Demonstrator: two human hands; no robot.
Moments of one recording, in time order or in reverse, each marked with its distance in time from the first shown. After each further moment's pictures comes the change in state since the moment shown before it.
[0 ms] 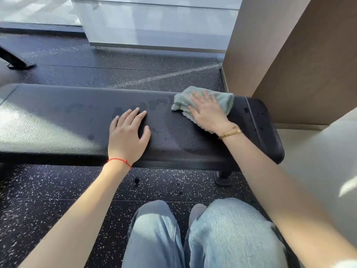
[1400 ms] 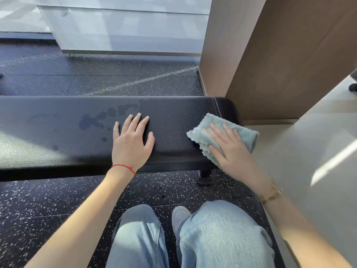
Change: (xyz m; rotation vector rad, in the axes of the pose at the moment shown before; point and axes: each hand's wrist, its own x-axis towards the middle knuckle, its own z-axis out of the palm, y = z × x) left_hand -0.005 0.076 0.031 0.032 -0.049 0.083; right_hand -0.168 0.086 0.011 0.078 0.150 0.002
